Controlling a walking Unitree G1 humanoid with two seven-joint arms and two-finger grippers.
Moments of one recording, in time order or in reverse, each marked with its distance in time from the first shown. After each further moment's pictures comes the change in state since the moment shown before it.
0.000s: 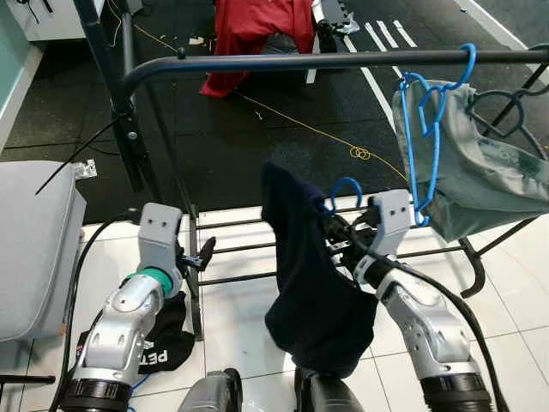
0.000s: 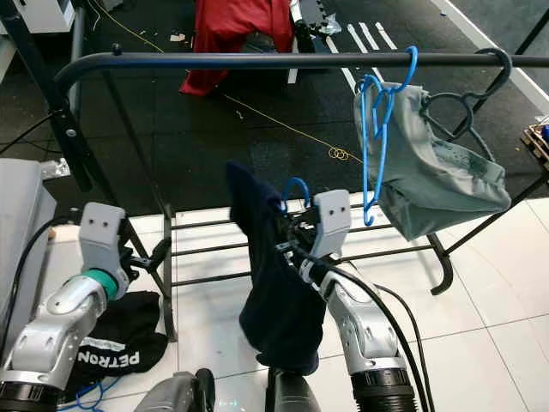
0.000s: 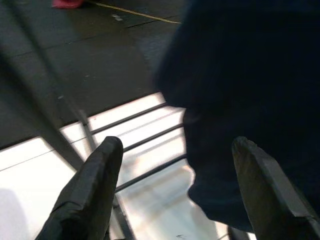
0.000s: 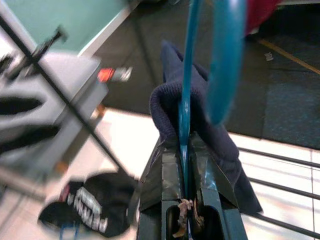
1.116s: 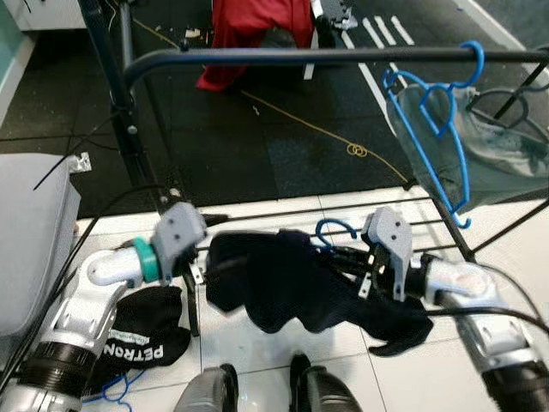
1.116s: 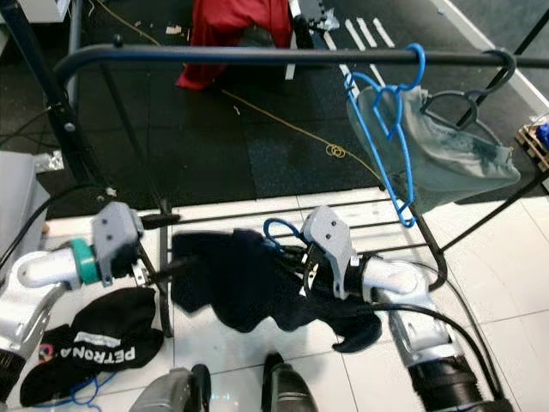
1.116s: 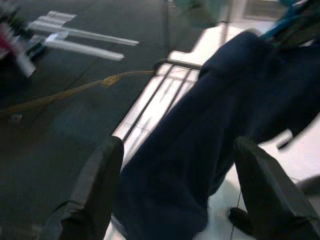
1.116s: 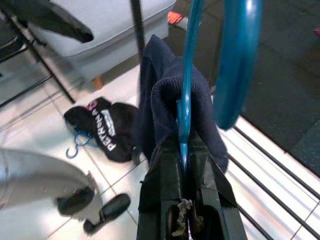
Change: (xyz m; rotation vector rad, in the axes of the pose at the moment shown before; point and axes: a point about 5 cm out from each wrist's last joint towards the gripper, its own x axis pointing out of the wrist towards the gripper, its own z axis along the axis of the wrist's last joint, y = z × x) left arm -0.007 0.018 0.036 0.334 -0.206 -0.485; right arm -0.025 -0.024 0.011 -0.289 0.113 0.351
